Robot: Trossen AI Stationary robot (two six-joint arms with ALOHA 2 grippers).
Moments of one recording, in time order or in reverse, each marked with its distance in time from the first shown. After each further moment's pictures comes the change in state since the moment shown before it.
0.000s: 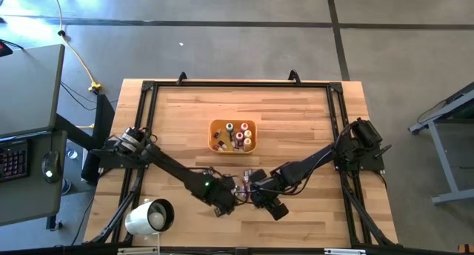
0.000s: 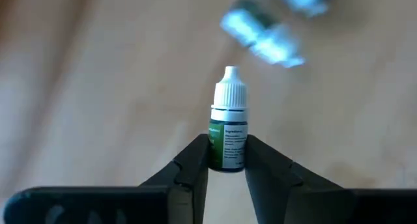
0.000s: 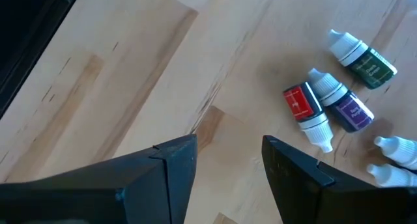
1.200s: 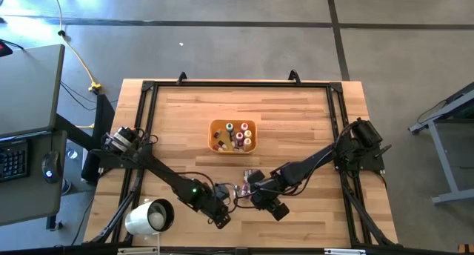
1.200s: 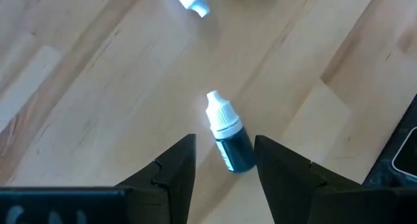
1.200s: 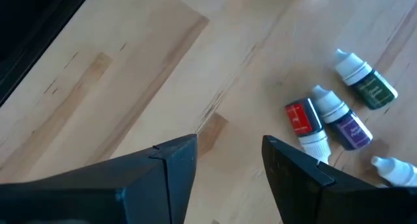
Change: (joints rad) left arm -0.098 -0.071 -0.186 0.373 0.100 -0.333; right arm -0.001 0.000 0.000 0.022 -0.004 -0.081
